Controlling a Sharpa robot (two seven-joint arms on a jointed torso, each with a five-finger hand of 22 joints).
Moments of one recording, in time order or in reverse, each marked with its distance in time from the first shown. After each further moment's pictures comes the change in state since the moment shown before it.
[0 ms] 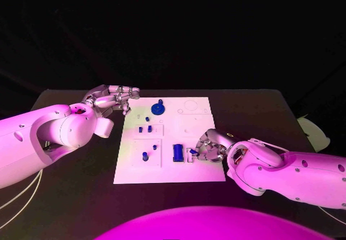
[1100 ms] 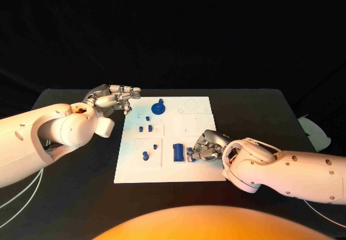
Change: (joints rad) left arm 0.000 -0.001 0.000 0.004 0.000 0.006 -0.005; left_hand 0.006 0.006 0.000 0.000 0.000 0.000 0.000 0.000 0.000 -0.004 -0.004 0.004 0.001 0.000 0.000 0.000 -0.001 0.000 0.000 0.000 0.000 -0.002; right arm 0.001 0.057 0.001 -0.051 0.112 0.006 -0.012; right_hand -0.166 -0.003 -0.012 0.004 0.131 0.025 -0.007 0.024 0.043 0.001 -0.003 0.045 -0.108 0.004 -0.004 0.004 0.001 0.000 0.000 -0.007 0.007 0.001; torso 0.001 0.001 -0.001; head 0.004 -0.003
